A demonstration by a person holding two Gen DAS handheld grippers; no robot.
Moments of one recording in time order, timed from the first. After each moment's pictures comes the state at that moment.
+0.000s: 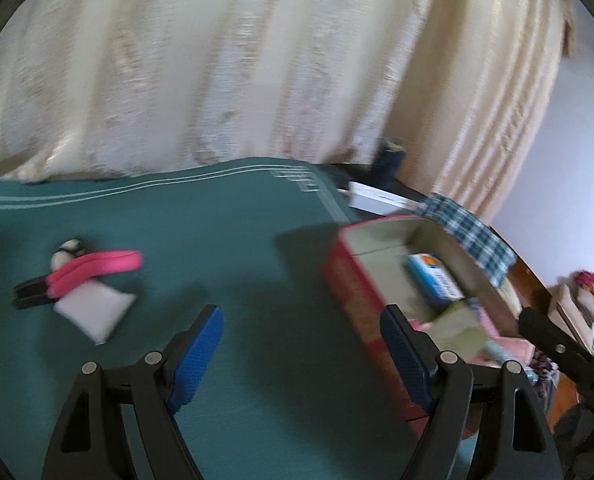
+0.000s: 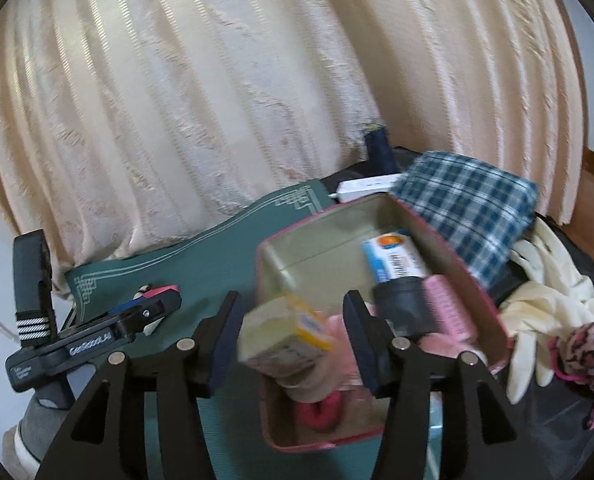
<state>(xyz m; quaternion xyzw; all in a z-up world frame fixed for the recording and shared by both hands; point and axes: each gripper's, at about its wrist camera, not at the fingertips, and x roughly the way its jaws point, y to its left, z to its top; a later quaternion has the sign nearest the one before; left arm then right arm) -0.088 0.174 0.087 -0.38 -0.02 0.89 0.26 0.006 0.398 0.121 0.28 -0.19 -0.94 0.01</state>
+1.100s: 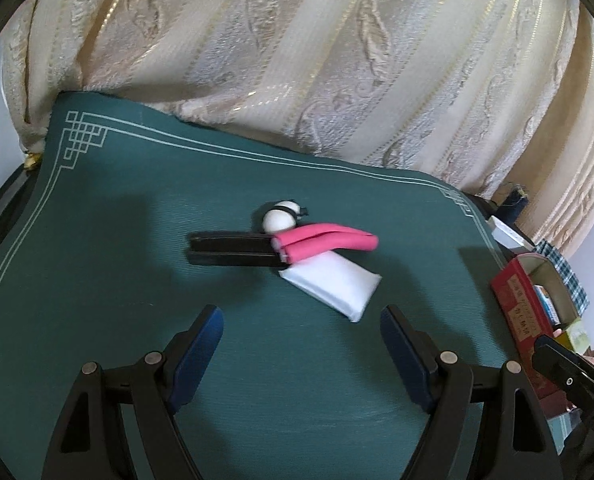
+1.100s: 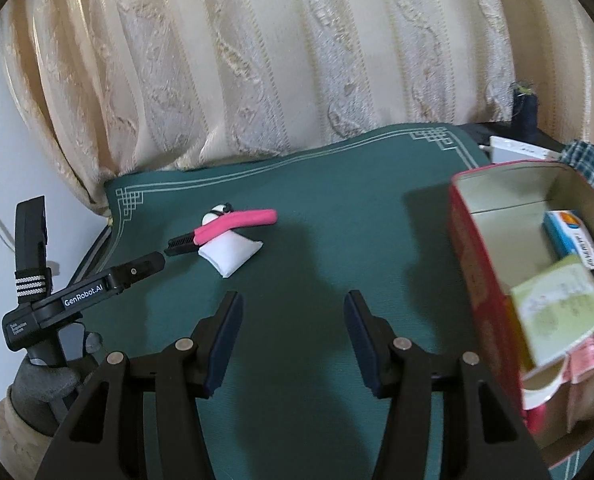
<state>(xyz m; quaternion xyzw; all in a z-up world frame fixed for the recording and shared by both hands) -0.122 -0.017 0.047 -0.39 -0.08 0.91 0.11 -0.068 0.244 0.086 0.36 -0.12 -0.91 0.13</state>
